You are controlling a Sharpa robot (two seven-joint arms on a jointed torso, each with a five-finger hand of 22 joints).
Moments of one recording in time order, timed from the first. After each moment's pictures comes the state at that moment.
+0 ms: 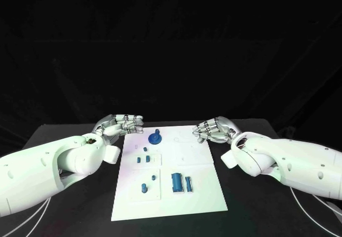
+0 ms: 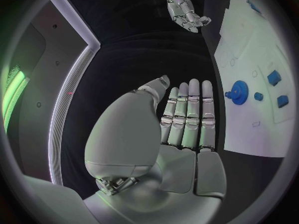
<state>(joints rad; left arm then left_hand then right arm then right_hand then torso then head) 1.16 -0.88 -0.02 1.47 -0.01 -0.27 0.29 1.43 -0.16 0.35 0.15 0.14 1.02 0.17 0.09 0.14 1.10 0.13 0.17 0.12 0.97 0.10 0.39 0.28 0.17 0.77 0.22 0.43 0.51 1.20 -0.80 -0.13 1.45 -0.44 -0.43 0.19 1.49 -0.04 0.14 0.19 0.18 0.99 0.17 0.07 0.29 1.06 0.12 0.17 0.31 1.08 0.09 0.23 0.36 0.18 0.92 0.20 0.15 0.81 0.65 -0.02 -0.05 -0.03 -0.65</state>
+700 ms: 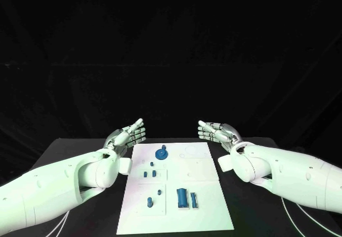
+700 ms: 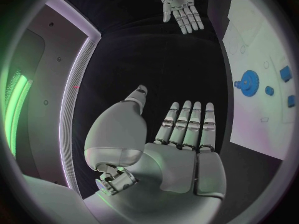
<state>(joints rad) 1.12 -0.79 -0.02 1.41 0.07 -0.39 0.38 0.97 -0.03 0.11 0.11 0.09 0.62 0.09 0.01 0.01 0.65 0.12 0.01 0.01 0.59 0.11 0.01 0.02 0.11 0.50 0.19 0.02 0.15 1.17 -0.72 -0.09 1.31 -0.17 -0.41 0.34 0.94 0.00 0.09 0.09 0.12 0.64 0.12 0.01 0.11 0.71 0.10 0.02 0.02 0.72 0.06 0.01 0.10 0.14 0.57 0.16 0.01 0.34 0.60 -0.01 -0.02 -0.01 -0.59</state>
